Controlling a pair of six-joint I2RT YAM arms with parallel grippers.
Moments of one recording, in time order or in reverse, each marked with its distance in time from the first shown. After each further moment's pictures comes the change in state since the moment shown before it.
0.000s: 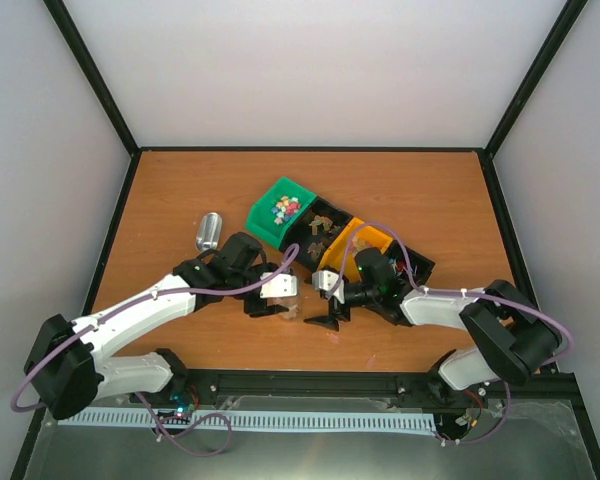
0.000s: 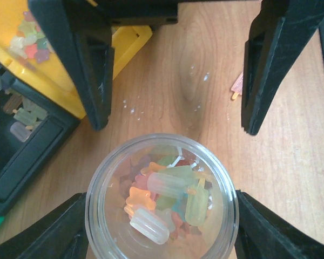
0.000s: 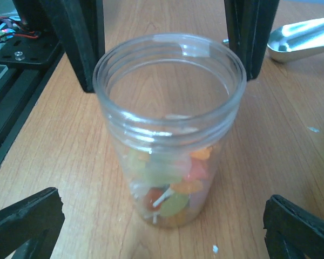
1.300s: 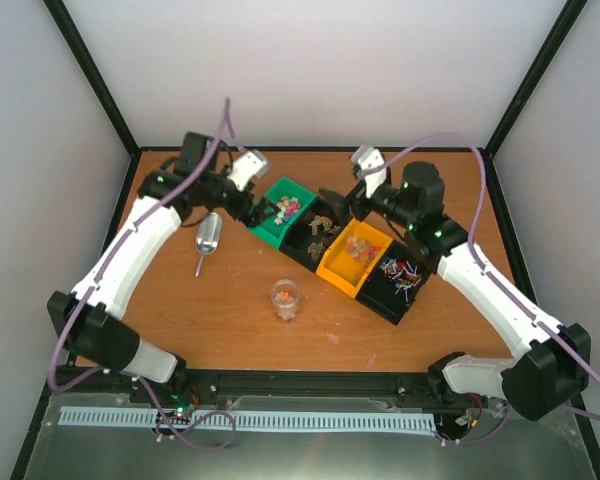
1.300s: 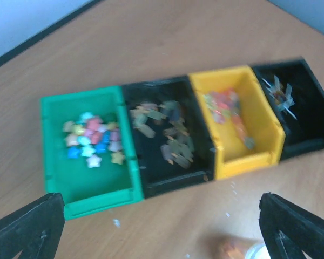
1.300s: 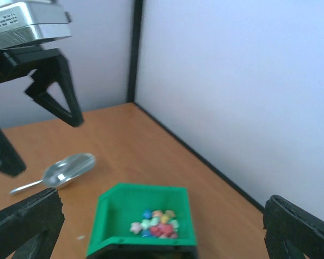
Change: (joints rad) left arm 0.328 0.241 0.701 -0.325 0.058 -0.408; right arm -0.195 -0.238 0.583 -0.392 0.382 0.290
